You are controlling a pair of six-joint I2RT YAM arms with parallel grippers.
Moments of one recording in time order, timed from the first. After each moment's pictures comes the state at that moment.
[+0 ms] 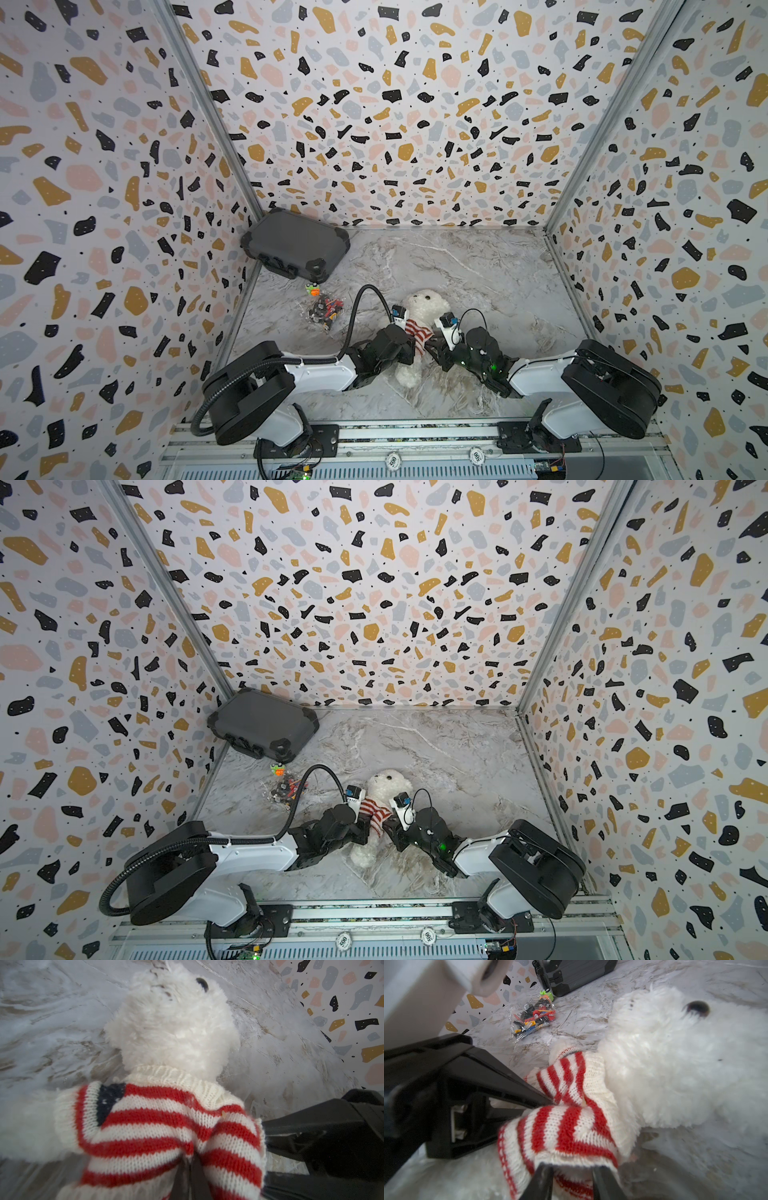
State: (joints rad) left arm -0.97 1.47 0.53 0.31 -0.15 -0.60; right arm 0.81 1.45 0.27 0.77 -0.16 0.25
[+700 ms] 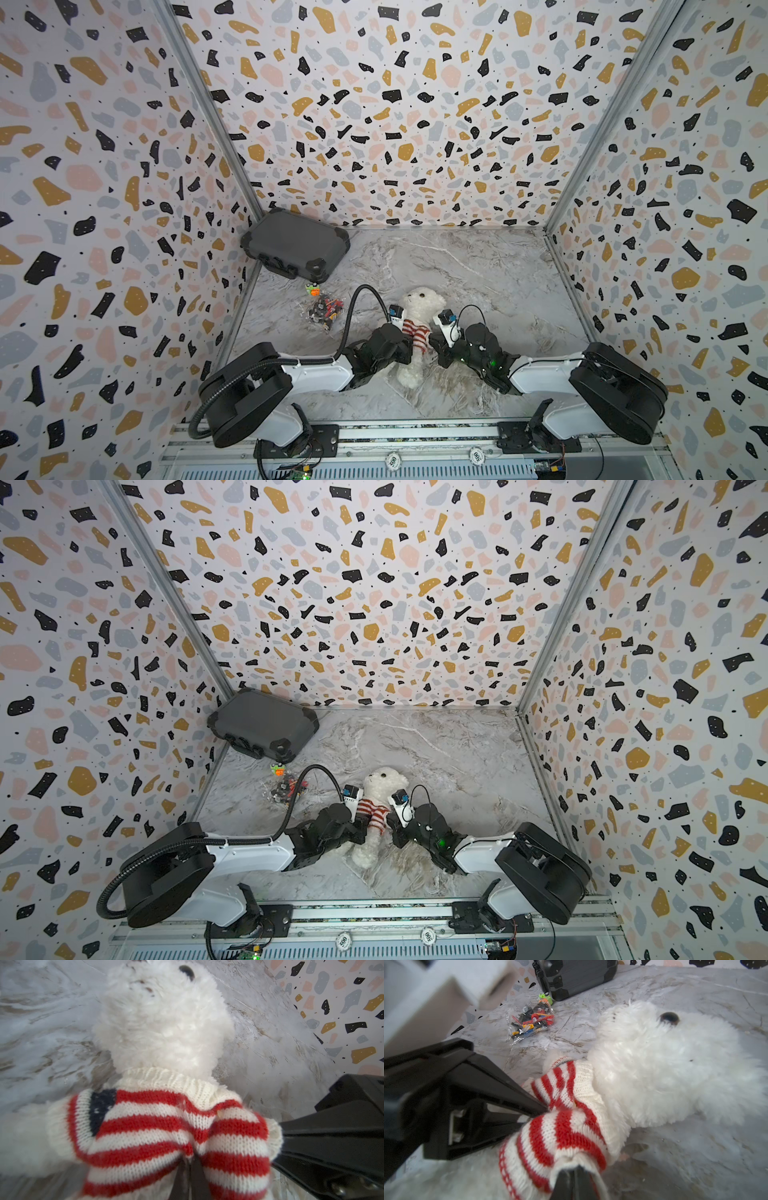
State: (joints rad) left arm -0.92 1.42 0.47 0.35 -0.10 -0.61; right arm 0.84 1.37 0.31 0.68 -0.14 0.16
